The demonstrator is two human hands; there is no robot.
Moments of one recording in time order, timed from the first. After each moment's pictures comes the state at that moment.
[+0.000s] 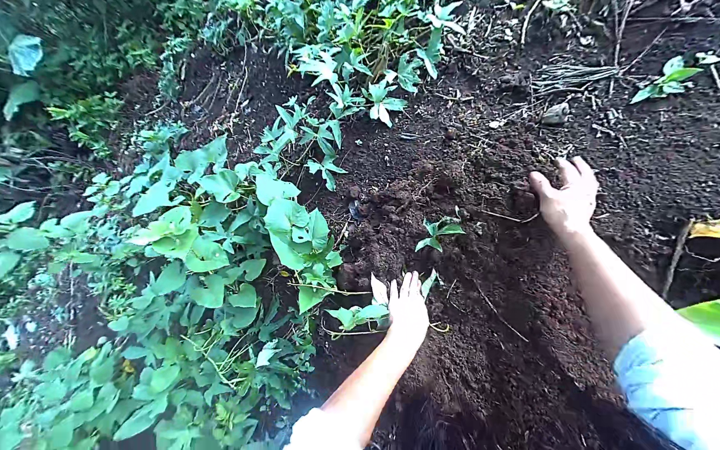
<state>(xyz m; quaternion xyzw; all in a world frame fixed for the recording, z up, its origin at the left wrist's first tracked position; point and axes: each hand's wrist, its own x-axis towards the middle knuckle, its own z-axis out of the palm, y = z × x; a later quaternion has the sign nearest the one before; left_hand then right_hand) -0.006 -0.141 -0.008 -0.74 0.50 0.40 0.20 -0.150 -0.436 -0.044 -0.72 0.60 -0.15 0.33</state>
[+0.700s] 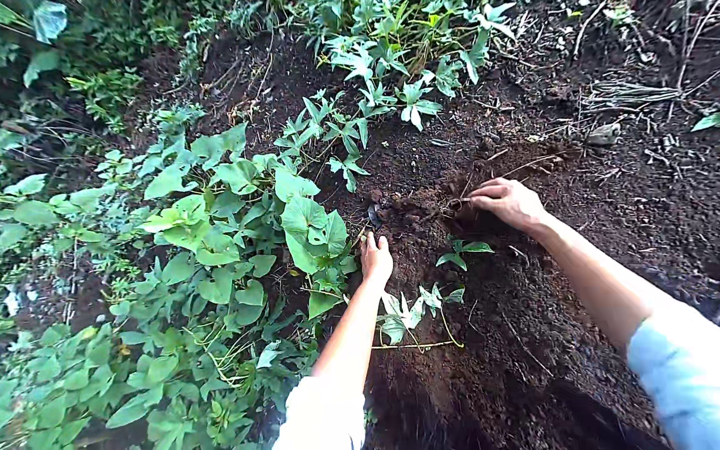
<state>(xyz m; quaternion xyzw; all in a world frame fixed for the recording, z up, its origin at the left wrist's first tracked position) 0.125 -0.176 -0.040 -0.88 0.11 0.37 -0.27 -0.042 -0.434 -0.040 -0.83 0.35 0.02 0.43</state>
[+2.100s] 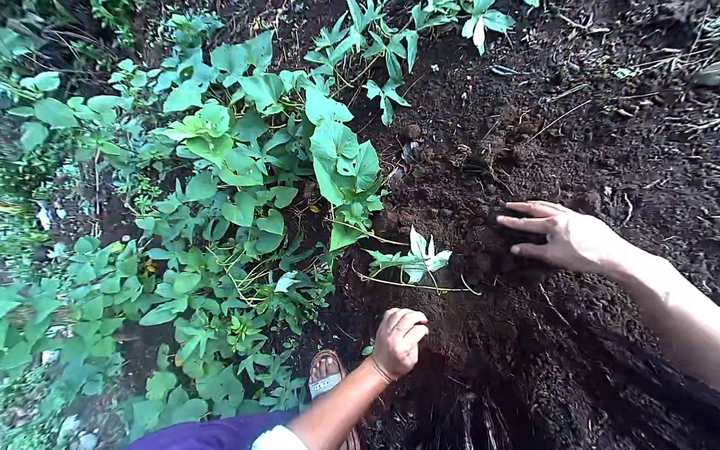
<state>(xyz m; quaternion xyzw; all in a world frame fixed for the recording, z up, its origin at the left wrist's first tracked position) -0.038 0.040 -0.013 -0.76 0.52 0.05 -0.37 -0.118 -0.341 0.001 -0.91 0.15 0.18 0.33</state>
